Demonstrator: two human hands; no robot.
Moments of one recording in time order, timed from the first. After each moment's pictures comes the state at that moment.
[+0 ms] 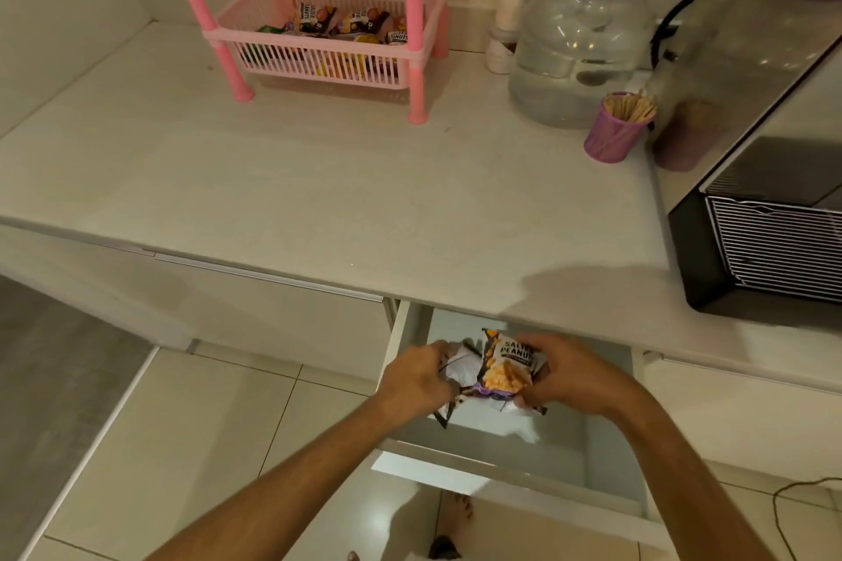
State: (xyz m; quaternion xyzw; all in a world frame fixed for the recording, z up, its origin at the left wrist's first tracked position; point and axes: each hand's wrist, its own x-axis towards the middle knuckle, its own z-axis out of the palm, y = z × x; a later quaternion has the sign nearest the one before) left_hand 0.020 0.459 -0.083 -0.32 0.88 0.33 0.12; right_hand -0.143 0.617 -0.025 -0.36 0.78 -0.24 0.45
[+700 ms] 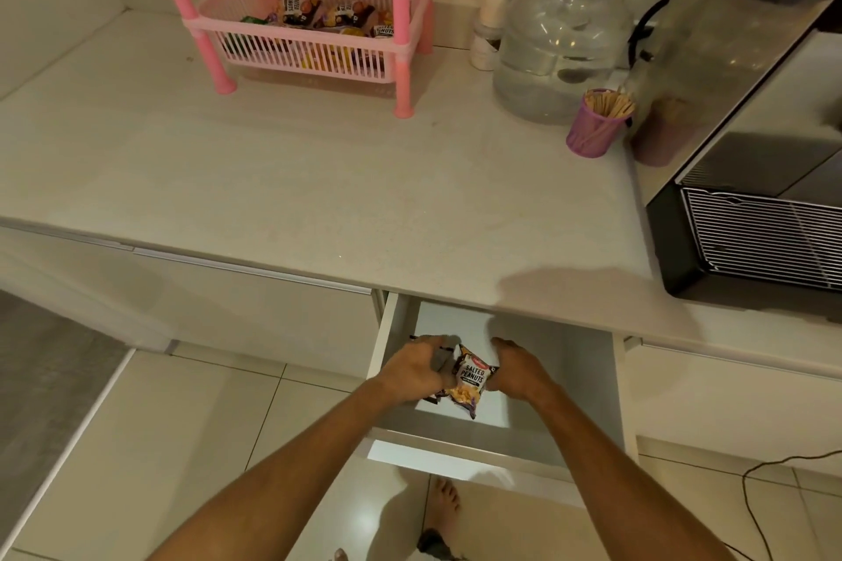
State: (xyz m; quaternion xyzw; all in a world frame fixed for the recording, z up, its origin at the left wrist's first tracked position) left_hand 0.011 0.455 -0.118 -0.27 0.82 0.49 0.14; right_hand -0.139 0.588 -0.168 -0.34 0.87 -0.04 0.36
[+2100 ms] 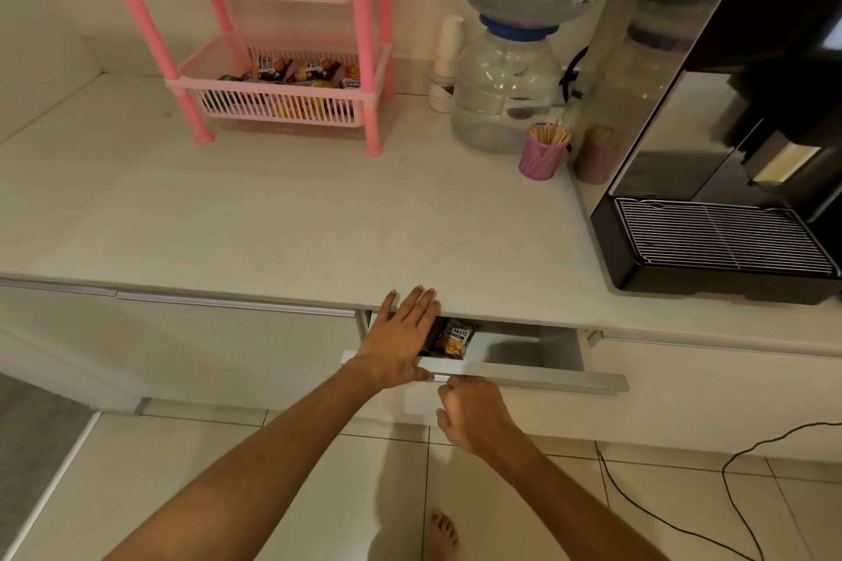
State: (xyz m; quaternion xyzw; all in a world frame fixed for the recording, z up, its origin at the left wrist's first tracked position) left_hand 0.000 0.431 -0.080 -0.07 0.99 -0.02 0.09; right_hand -0.042 0.606 -0.108 -0.54 0.84 0.01 0.07
